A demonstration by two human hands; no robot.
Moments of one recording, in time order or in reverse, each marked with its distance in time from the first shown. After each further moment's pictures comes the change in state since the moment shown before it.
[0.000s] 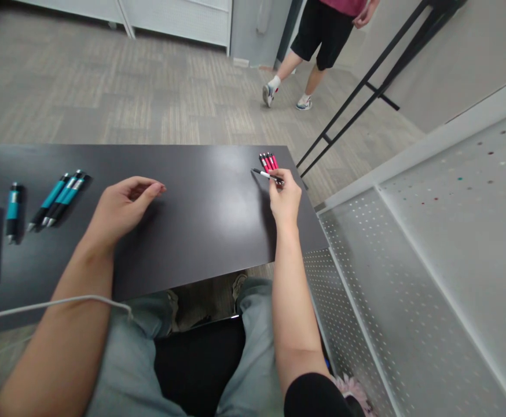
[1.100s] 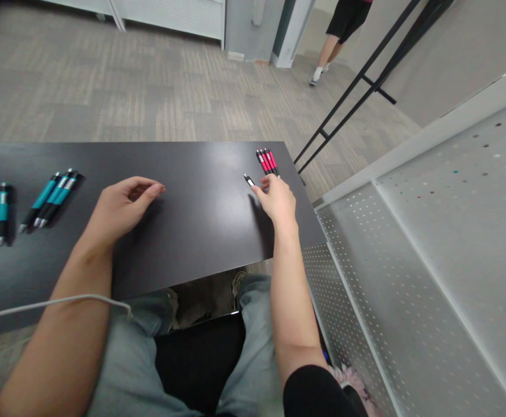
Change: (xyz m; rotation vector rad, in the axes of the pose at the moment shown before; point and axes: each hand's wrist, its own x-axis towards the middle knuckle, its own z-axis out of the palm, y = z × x) left_hand 0.000 -0.003 0.003 0.033 -0.008 0.026; right_hand -0.003 -0.010 -0.009 -0.295 -0.243 0.127
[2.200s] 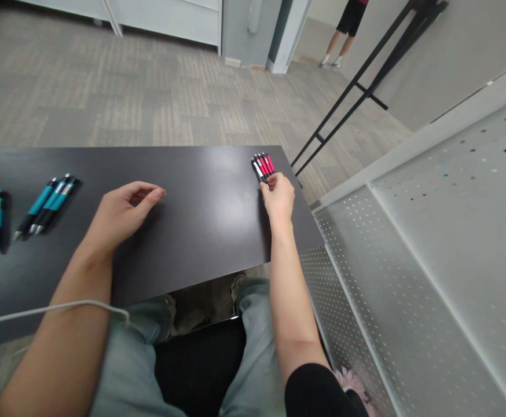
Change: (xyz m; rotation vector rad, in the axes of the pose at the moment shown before) left_hand 0.000 0.004 0.002 -0.009 -0.011 0.016; right_hand 0.010 0.001 0.008 0.029 0.192 0.077
